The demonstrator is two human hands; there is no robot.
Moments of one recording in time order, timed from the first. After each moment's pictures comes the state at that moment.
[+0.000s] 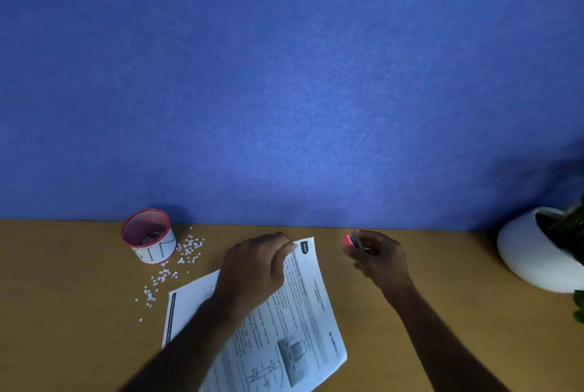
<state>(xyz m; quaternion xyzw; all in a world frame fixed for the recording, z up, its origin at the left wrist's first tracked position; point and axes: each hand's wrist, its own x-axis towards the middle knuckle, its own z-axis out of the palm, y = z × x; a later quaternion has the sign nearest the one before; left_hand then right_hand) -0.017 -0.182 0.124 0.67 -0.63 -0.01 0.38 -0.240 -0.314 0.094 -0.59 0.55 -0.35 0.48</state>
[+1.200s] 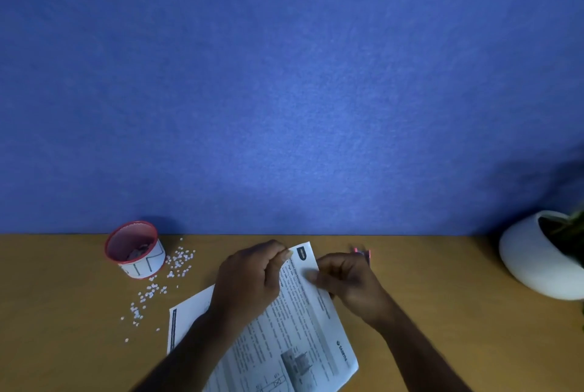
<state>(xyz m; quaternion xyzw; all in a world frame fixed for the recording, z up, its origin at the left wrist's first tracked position) -0.017 -0.201 0.113 0.68 -0.61 -0.05 0.41 -0.210 -0.282 0.131 -0.68 0.35 -0.23 0.61</state>
